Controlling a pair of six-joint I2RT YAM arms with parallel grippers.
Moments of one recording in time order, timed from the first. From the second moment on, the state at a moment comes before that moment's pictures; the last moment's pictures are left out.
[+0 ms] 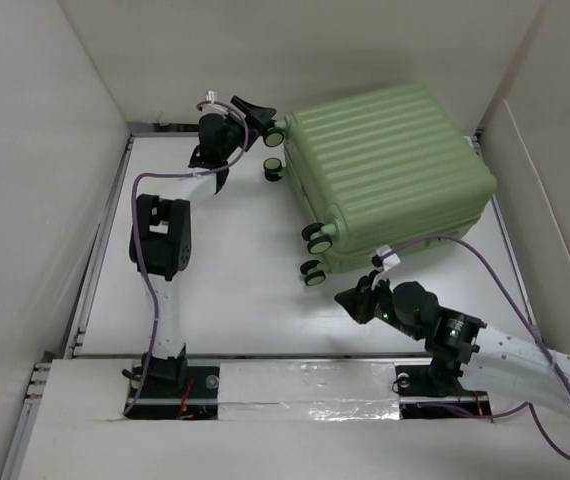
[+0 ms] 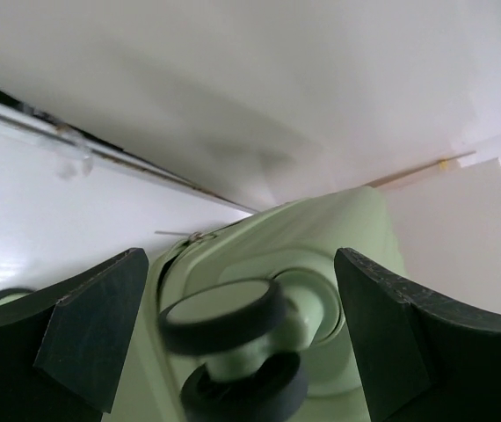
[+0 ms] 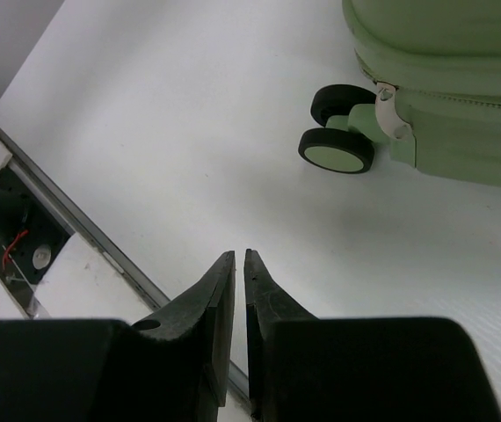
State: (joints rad) left arm -0.22 2.14 1.61 0.49 0.27 -1.09; right arm 1.06 0.64 0.38 -0.05 0.24 0.54
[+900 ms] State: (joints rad) left arm -0.25 2.07 1.38 0.70 0.17 -1.22; right arm 0.94 0.55 0.41 -0.26 0.36 0.56
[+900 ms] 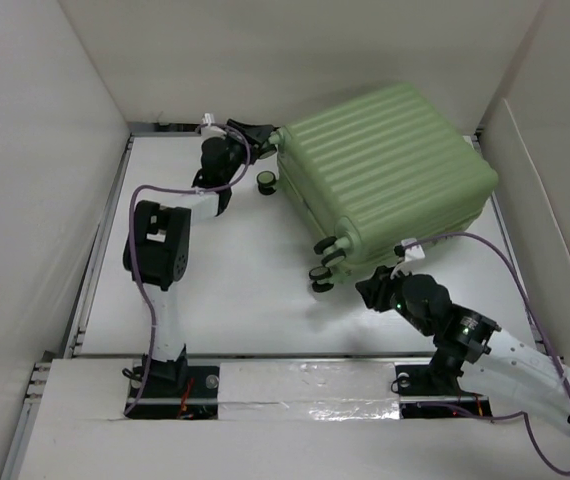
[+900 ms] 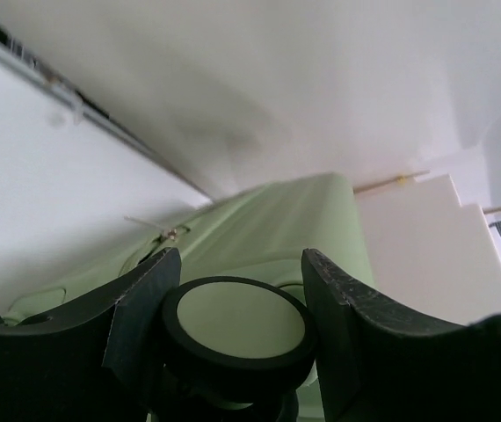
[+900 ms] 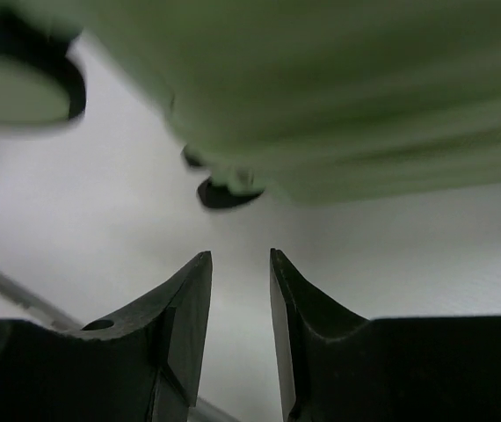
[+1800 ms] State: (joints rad) left arm -0.21 0.98 0.28 0.75 -0.17 -1.14; right arm 0.27 0.88 0.43 0.19 -0.25 0.26
